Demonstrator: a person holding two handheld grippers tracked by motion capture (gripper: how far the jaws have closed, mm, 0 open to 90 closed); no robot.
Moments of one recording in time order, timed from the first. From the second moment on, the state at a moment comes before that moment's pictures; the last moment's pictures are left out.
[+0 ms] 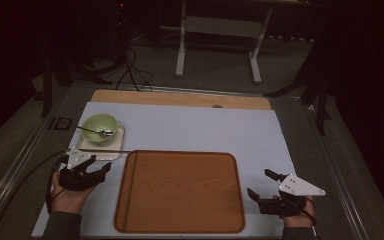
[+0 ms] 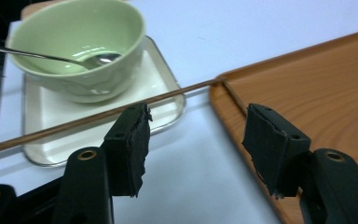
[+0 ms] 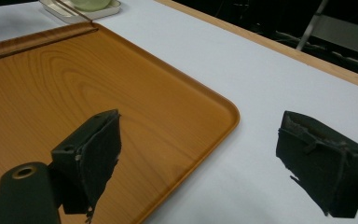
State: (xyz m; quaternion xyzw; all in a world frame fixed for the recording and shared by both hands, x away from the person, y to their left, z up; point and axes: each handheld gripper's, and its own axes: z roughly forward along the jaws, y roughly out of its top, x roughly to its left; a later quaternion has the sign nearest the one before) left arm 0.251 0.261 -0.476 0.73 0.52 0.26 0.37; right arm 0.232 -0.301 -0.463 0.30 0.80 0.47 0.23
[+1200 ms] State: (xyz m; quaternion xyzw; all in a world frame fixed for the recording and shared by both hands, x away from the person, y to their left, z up) left arm 0.314 0.303 -0.496 0.72 0.55 0.27 0.33; right arm 0.233 -0.300 -0.466 0.31 0.79 0.47 0.23
